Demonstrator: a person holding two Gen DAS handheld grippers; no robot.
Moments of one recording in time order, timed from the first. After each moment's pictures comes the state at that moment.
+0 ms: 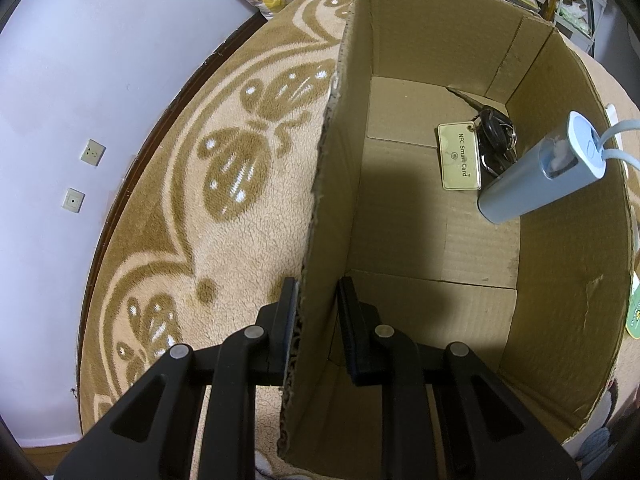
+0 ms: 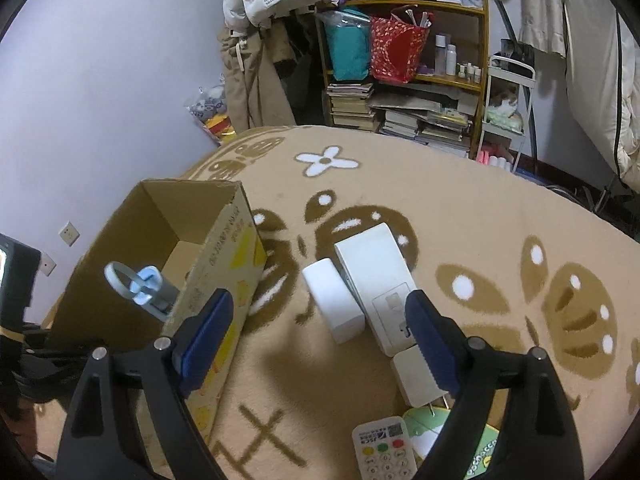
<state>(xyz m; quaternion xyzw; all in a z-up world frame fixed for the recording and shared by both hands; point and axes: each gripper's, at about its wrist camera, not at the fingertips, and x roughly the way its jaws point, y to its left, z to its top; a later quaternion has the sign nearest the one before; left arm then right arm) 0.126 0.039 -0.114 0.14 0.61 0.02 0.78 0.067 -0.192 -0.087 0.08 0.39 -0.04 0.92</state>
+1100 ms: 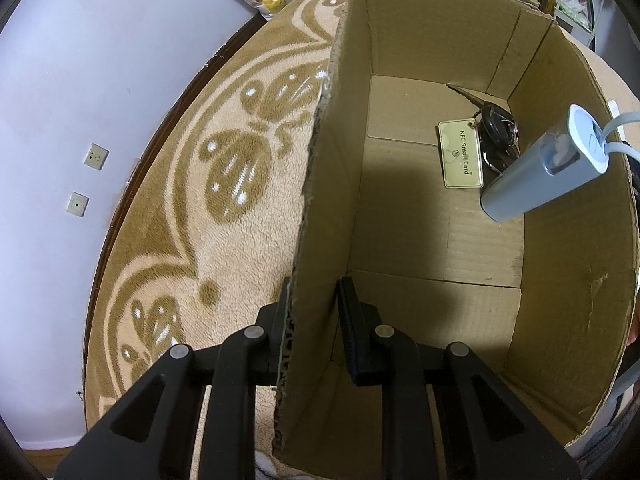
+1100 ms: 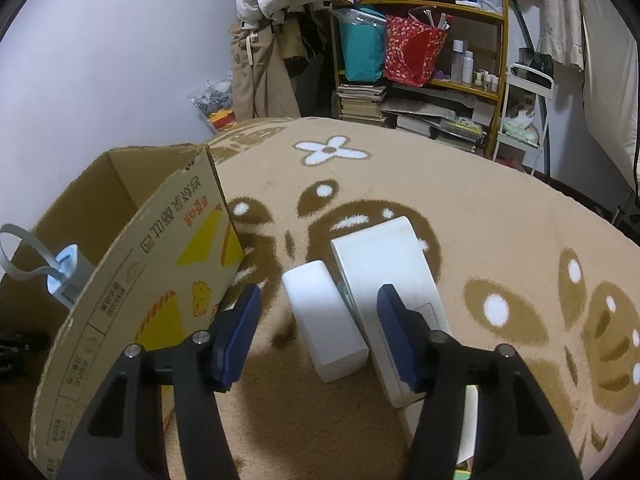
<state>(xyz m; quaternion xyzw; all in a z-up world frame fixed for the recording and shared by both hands) 0.125 0.033 -0.117 0.15 0.61 0.02 0.78 0.099 -0.197 -0.135 0.05 0.38 -0.02 0.92</state>
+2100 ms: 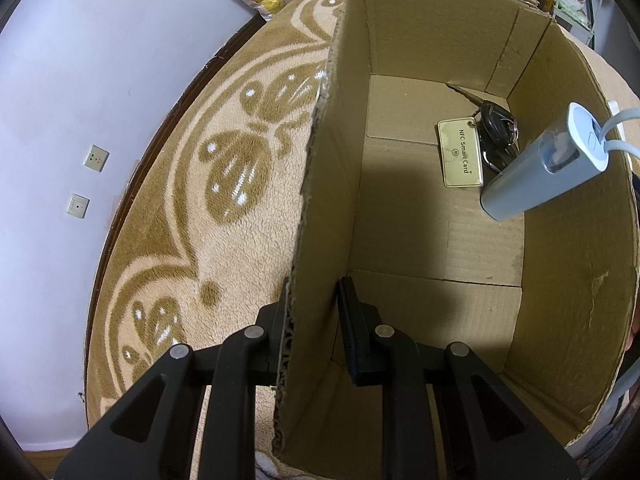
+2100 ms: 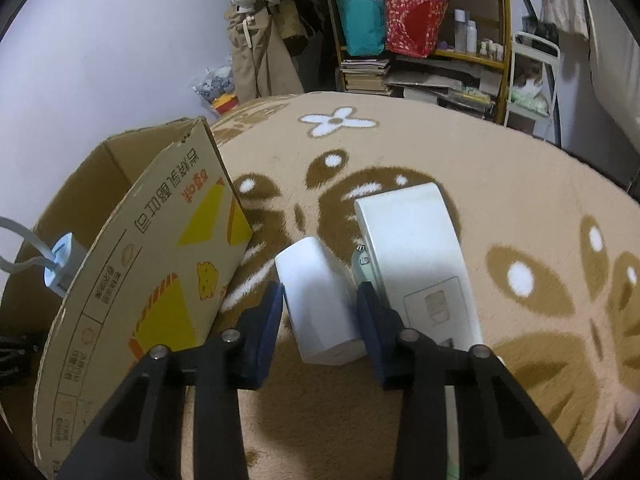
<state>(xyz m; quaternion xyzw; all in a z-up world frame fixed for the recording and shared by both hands) 0.124 0.032 -0.116 0.16 0.61 0.02 0.78 0.106 -0.200 -0.150 0.10 0.41 0.00 0.91</state>
